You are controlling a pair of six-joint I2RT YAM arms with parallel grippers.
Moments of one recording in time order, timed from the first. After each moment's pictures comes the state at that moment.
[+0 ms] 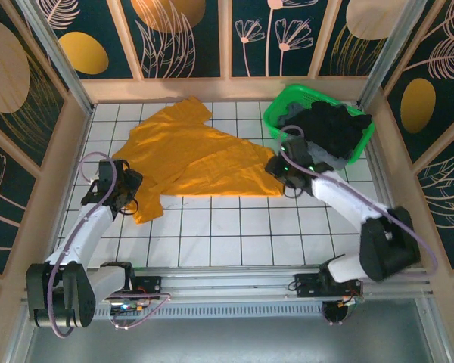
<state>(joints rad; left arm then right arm) -0.01 1.11 0.65 -0.40 -0.03 -1.07 0.45 1.48 1.00 -0.41 0.01 0.87</state>
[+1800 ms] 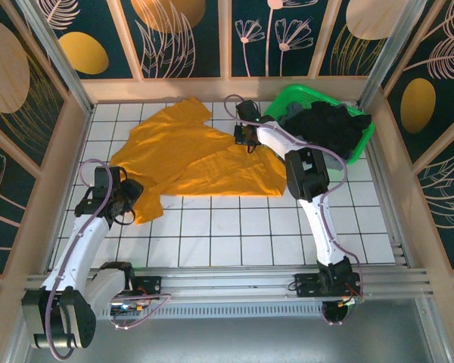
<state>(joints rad) -0.01 0.96 0.65 -0.58 0.06 -0.99 0.46 2.46 2.07 -0.61 0.05 0.45</state>
